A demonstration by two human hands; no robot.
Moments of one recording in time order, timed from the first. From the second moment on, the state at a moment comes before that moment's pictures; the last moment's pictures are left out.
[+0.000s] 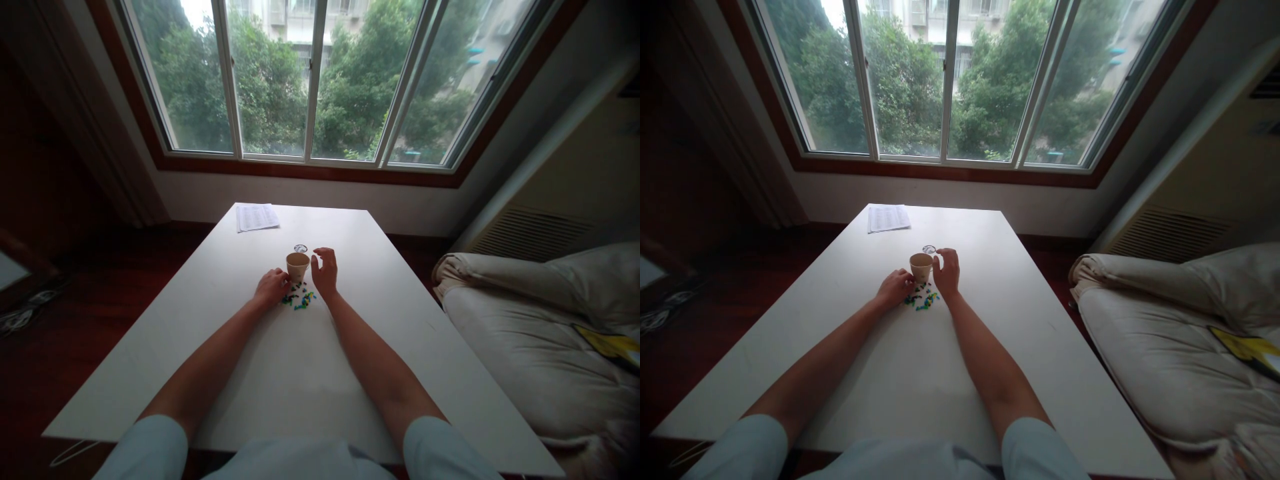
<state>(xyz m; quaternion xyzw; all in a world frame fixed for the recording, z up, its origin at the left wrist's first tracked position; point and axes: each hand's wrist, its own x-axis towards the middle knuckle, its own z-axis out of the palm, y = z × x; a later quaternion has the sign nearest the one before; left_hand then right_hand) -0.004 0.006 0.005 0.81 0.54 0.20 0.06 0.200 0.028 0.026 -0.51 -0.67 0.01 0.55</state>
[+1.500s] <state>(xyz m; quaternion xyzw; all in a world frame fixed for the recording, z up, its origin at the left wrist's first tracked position) -0.010 0.011 0.004 0.79 0.57 0.22 0.11 0.194 0.001 0.042 -0.45 -0.88 0.13 0.03</state>
